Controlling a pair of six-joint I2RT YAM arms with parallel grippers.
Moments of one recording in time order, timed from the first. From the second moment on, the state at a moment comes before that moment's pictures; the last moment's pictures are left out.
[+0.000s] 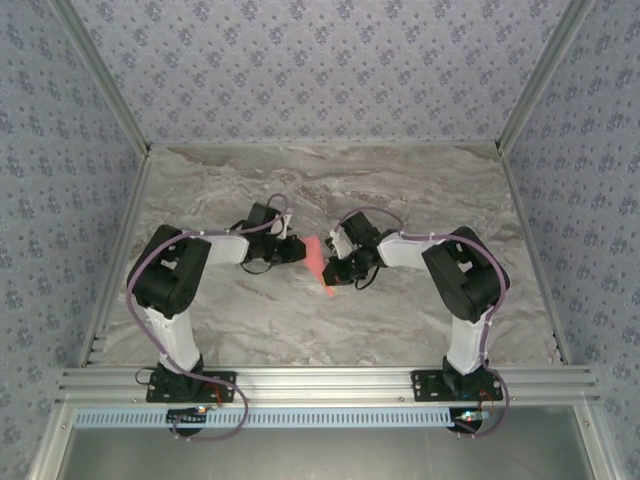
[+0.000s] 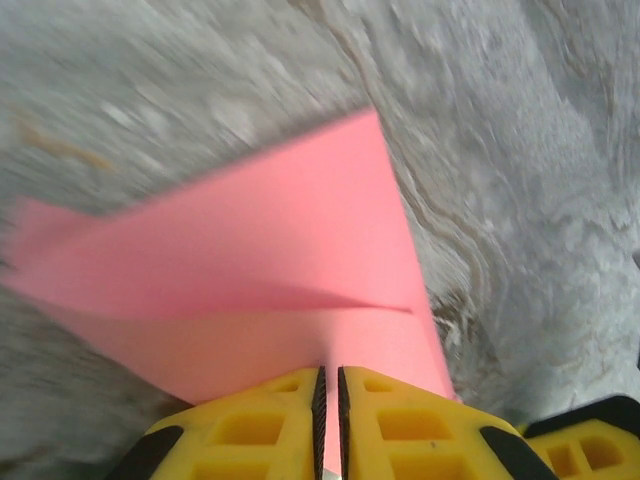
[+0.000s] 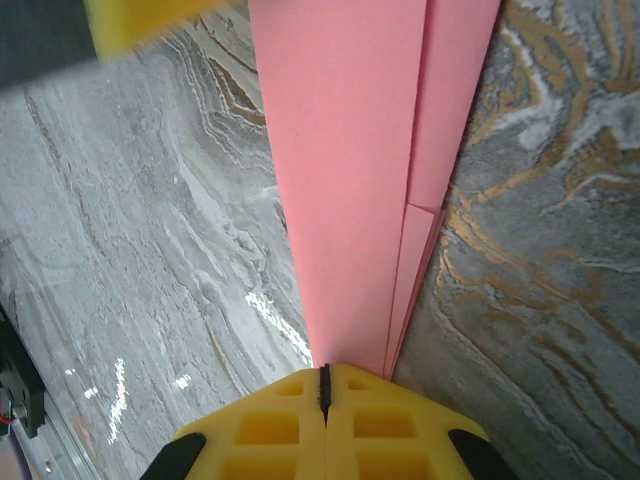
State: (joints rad) left arm -0.44 1.87 0.94 0.00 0.50 -0.52; right arm 0.61 1.87 1.00 -0.29 -0.59 0.35
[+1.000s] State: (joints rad) left arm -0.44 1.65 1.11 -0.38 0.11 -0.61; right arm 0.55 1.65 1.02 -0.26 -0.47 0.48
